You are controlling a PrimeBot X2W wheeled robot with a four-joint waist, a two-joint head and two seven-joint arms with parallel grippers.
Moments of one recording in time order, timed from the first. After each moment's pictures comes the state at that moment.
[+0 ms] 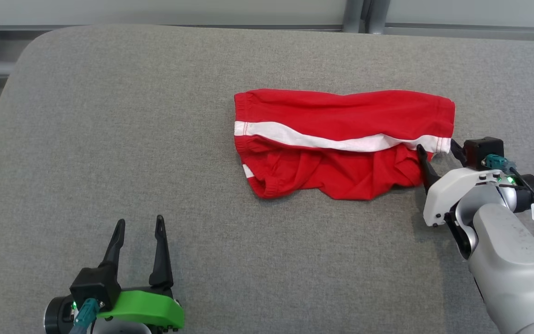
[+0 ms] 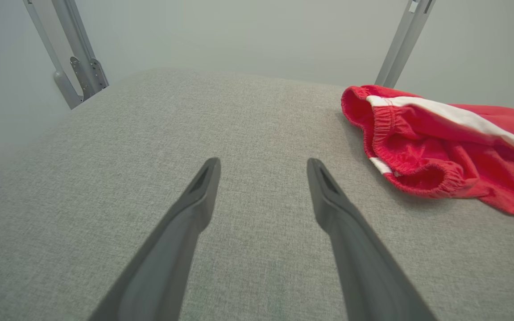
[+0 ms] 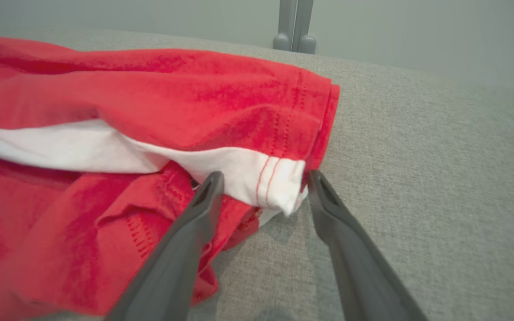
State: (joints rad) left arm -0.04 0.29 -0.44 0.06 -0.51 0.32 -0.26; right arm -0.61 -0.18 0.08 0.88 0.13 0.13 -0.17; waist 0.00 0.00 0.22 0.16
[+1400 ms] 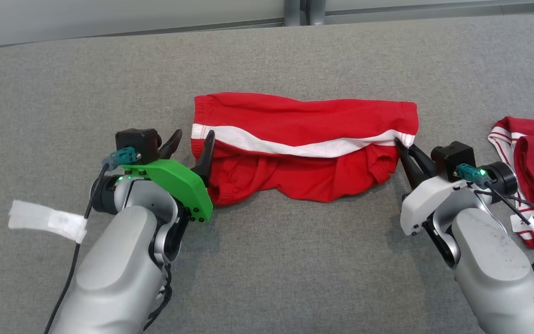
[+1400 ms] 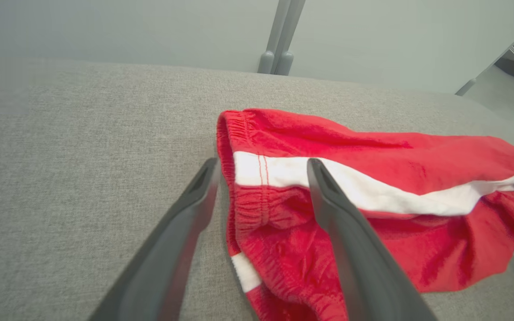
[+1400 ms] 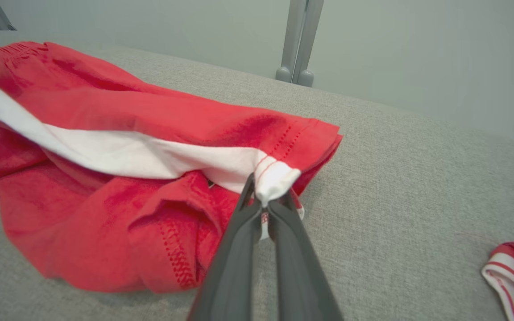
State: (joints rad) left arm -0.60 0.15 -0.52 0.54 -0.66 0.03 0.02; right arm -0.54 -0.20 0.27 0.65 0.15 0.13 -0.20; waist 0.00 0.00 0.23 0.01
